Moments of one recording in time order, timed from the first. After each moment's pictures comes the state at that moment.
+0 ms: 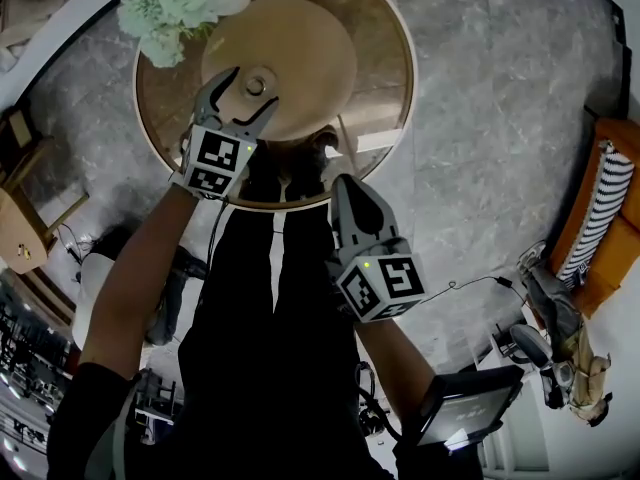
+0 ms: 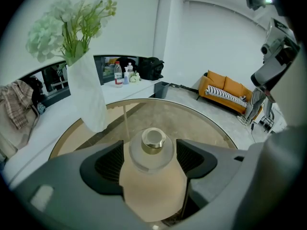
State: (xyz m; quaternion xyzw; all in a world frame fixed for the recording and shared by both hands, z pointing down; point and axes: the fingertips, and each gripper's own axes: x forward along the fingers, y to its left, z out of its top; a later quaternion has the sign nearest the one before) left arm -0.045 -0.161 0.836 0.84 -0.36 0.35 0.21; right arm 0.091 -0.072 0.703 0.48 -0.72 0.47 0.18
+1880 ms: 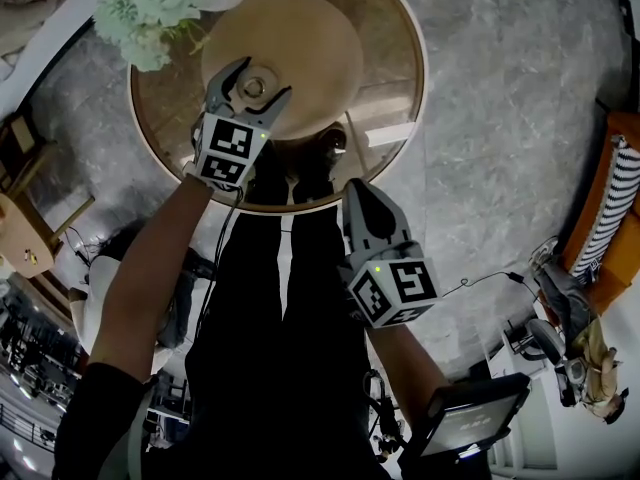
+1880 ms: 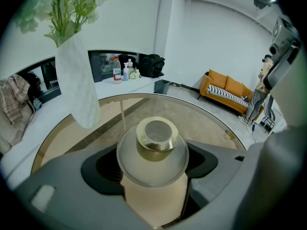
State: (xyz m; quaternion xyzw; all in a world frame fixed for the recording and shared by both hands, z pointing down) left arm -0.025 -0.172 0.871 0.83 -0.36 0.35 0.22; right arm 0.107 -0.060 0.728 0.47 -0.71 0.48 0.20
